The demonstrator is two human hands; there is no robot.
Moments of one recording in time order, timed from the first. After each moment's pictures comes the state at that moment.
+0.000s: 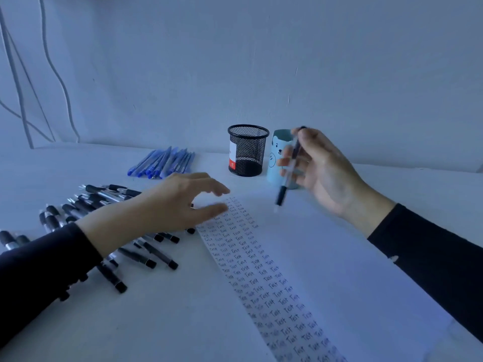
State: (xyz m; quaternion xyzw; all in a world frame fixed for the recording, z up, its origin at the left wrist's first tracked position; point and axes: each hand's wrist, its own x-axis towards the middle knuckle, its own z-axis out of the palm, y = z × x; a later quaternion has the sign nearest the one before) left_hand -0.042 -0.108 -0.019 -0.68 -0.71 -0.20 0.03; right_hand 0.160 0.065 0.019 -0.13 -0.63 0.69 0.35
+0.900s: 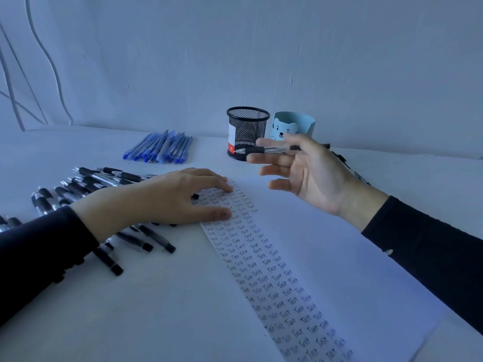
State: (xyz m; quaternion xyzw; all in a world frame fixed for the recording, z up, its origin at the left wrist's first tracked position) left_hand -0.033 -0.111 -0.017 -0.67 -0.73 -0.11 -0.09; right_hand 0.158 0.053 0.007 -0.13 -0.62 0.76 0.18
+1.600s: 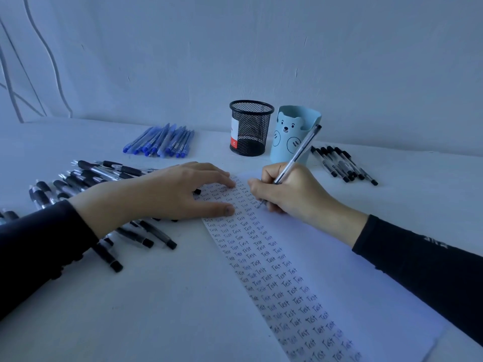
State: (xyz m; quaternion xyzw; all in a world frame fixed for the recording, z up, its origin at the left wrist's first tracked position) left_hand -0.034 -0.110 -0.018 -0.67 -0.72 -0.12 -0.08; right_hand 0.148 0.029 -0.028 -0.20 -0.83 0.46 0.24
